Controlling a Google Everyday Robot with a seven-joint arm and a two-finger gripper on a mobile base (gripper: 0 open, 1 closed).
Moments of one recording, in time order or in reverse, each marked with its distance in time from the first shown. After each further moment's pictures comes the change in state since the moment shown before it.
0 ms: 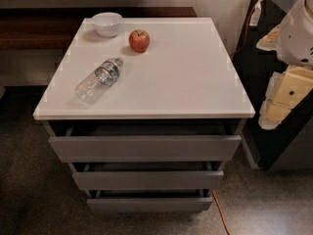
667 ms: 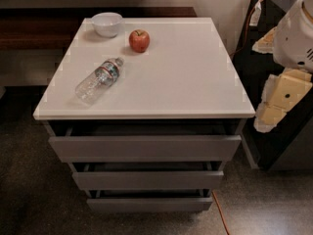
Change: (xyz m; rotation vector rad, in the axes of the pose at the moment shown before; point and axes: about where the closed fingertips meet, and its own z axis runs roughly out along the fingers) arm -0.008 0.006 0.003 -0.015 -0.030 -0.001
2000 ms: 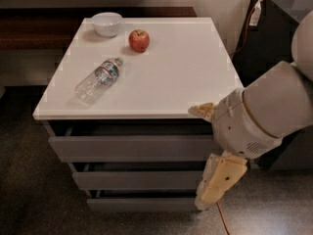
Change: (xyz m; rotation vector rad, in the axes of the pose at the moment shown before) arm -0.076 0.129 0.082 -0.193 -0.311 -0.138
